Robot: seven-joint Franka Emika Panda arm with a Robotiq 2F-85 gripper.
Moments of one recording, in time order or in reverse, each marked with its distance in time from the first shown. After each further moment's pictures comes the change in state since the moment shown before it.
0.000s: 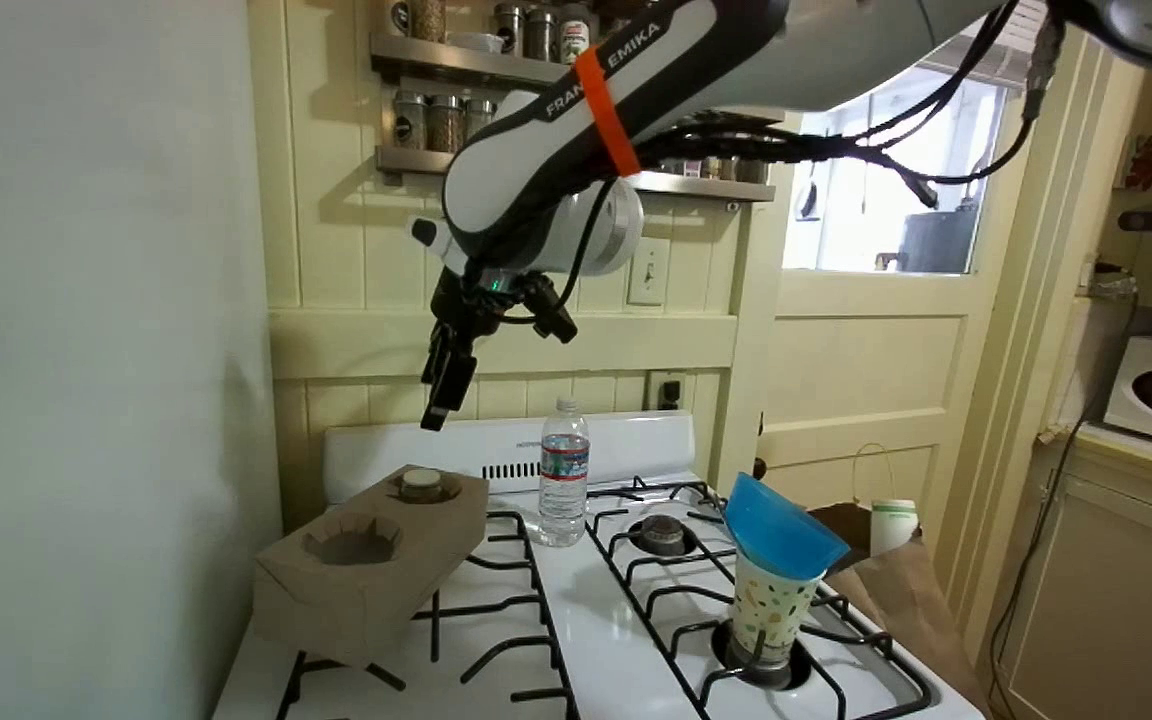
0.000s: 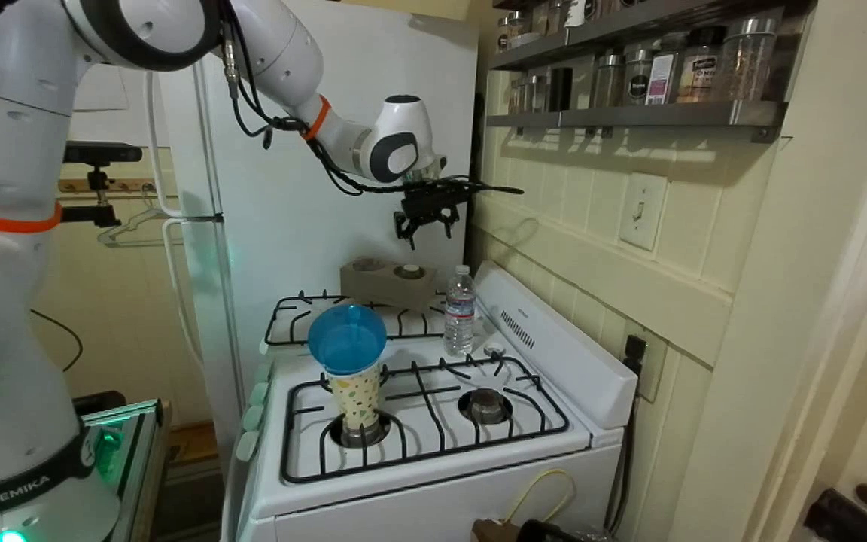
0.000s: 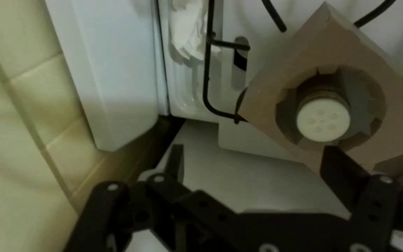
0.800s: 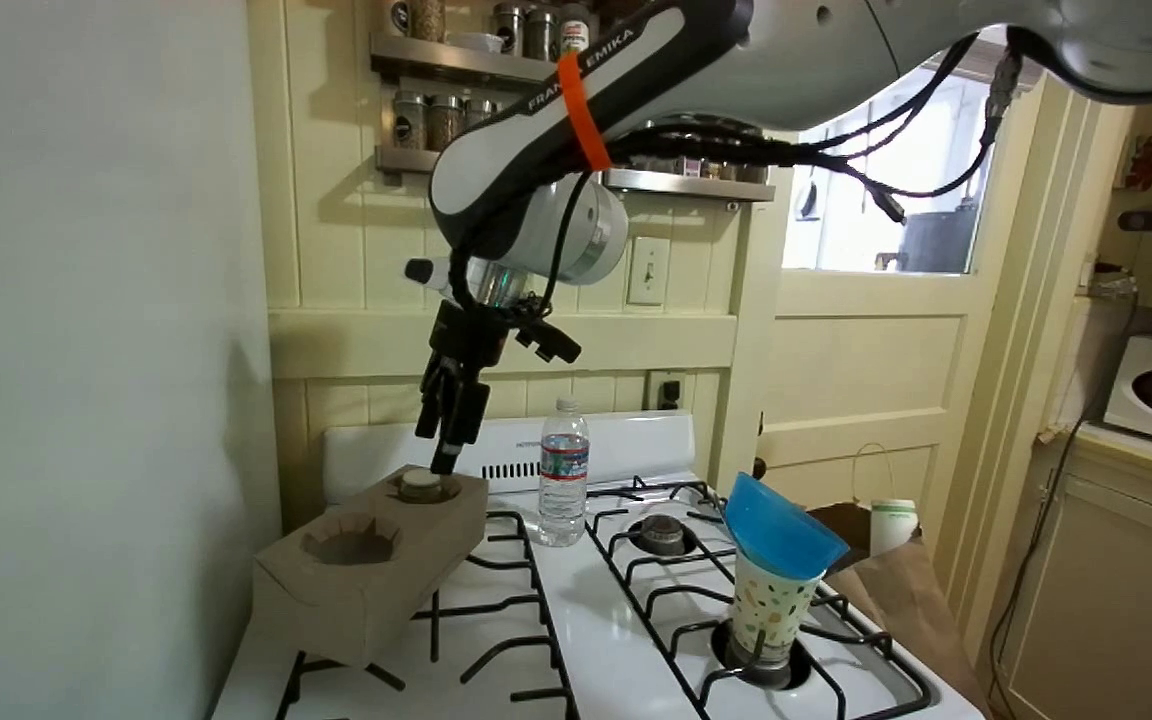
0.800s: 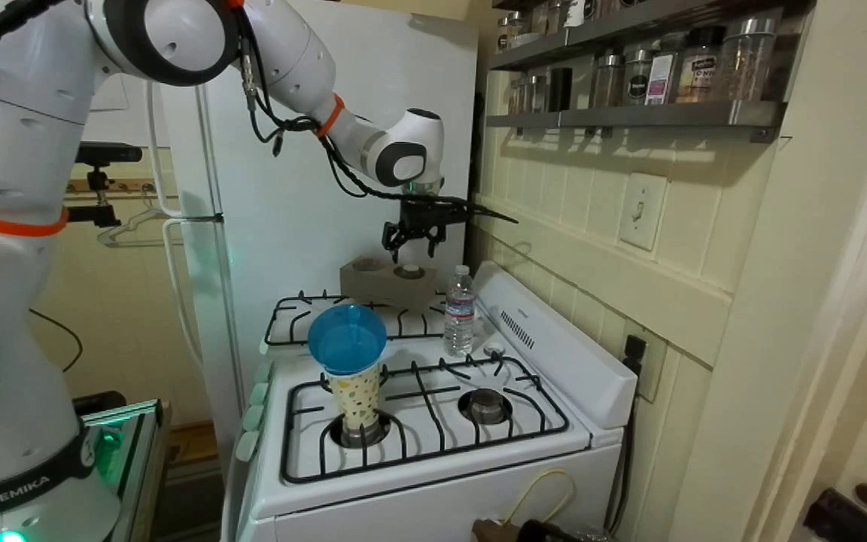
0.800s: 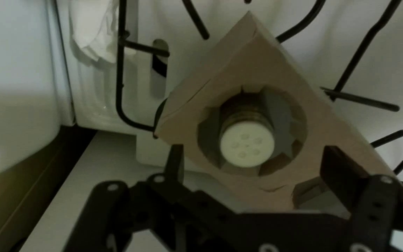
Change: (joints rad) arm -0.032 0.058 0.035 0.066 0.121 -0.261 -0.193
